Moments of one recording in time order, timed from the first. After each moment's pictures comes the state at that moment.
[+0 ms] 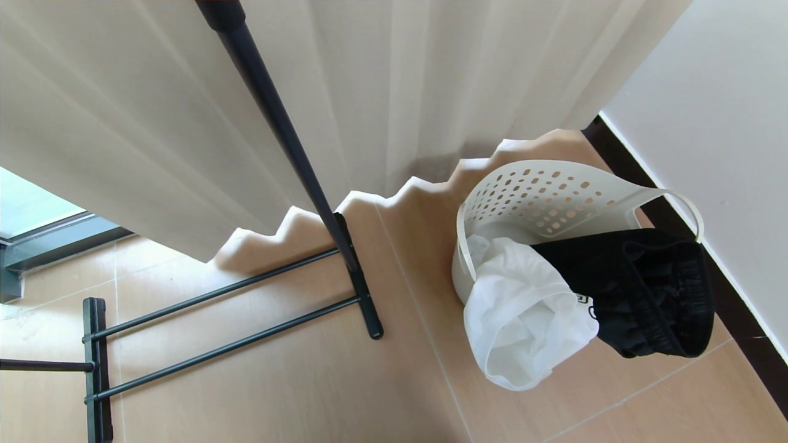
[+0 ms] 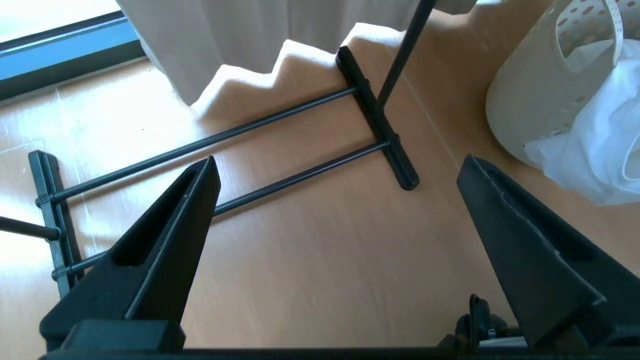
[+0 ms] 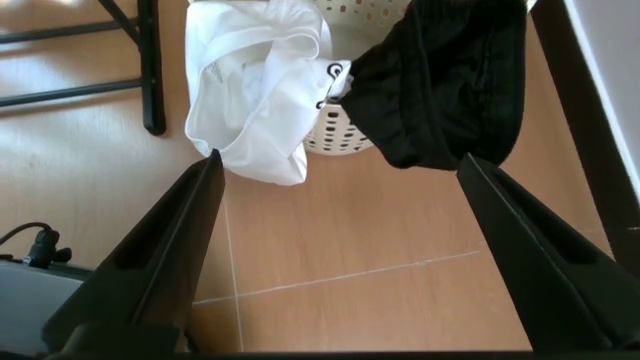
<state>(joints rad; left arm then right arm) -0.01 0.00 0.00 -0.04 -0.06 0.00 0.00 0.07 -0.02 0.04 0.12 -0.08</state>
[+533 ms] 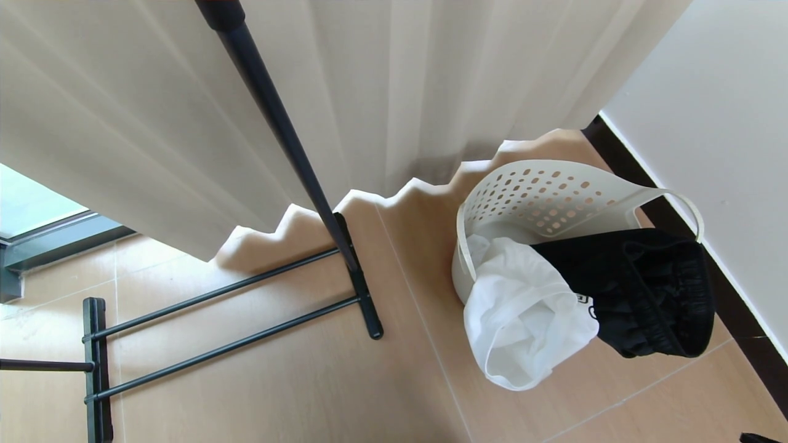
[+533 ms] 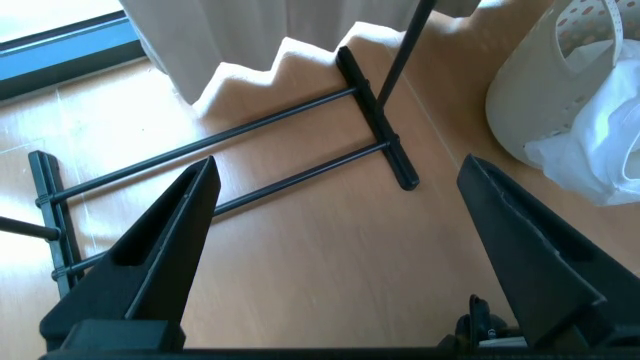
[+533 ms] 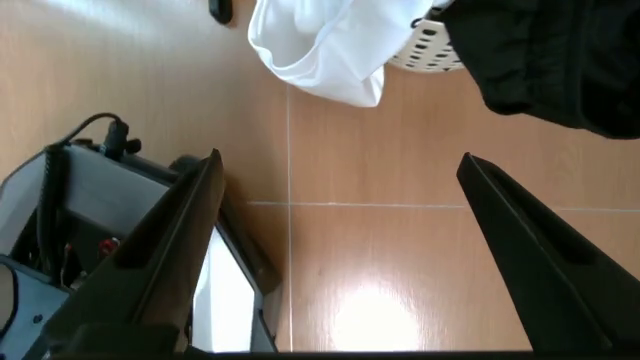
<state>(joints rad) -0.01 0.00 0.00 -0.04 -0.06 0.00 0.20 0.63 -0.04 -0.12 0.12 -0.09</state>
